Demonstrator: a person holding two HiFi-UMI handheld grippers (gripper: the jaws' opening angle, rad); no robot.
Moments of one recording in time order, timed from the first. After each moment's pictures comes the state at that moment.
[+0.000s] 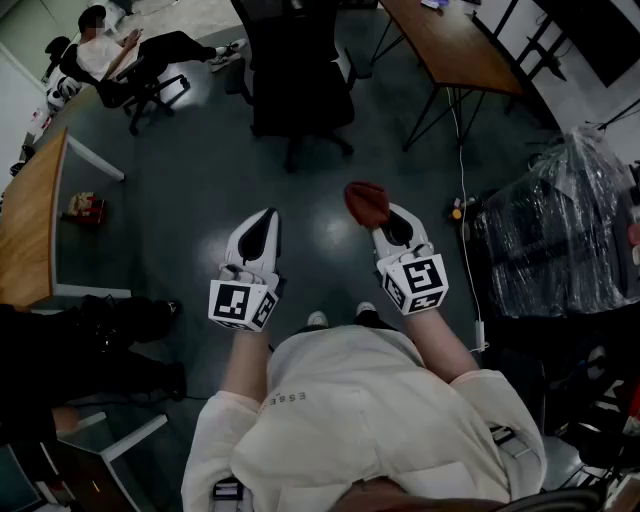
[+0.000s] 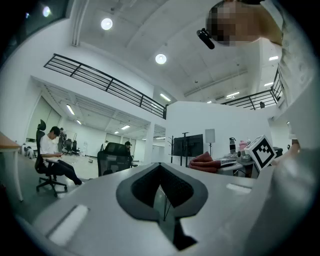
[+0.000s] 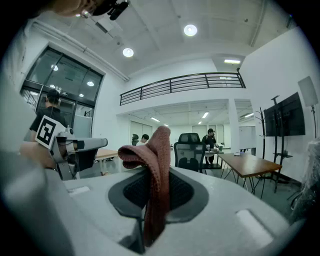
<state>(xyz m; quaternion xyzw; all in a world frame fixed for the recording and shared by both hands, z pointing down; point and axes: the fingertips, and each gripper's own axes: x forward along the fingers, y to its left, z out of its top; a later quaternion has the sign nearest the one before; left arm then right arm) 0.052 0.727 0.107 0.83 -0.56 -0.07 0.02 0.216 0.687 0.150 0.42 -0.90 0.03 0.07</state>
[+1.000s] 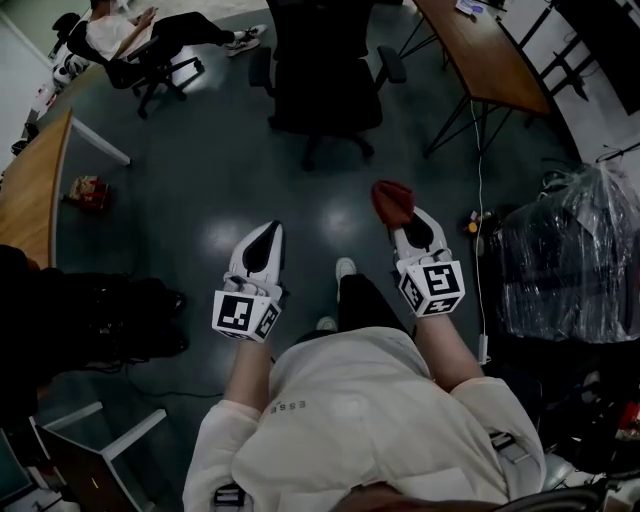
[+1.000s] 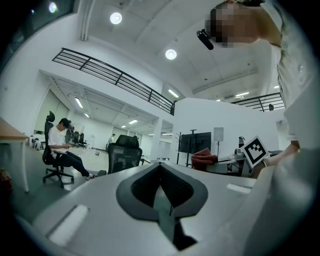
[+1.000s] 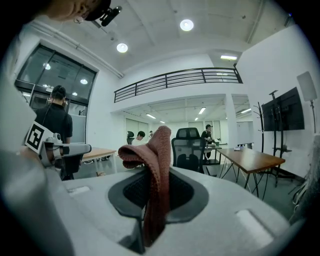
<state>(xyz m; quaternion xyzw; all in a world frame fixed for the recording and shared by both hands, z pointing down) -0.025 0.689 0.155 0.81 -0.58 -0.06 0.06 0.174 0.614 0.180 0.44 -0.89 0.06 0.08</state>
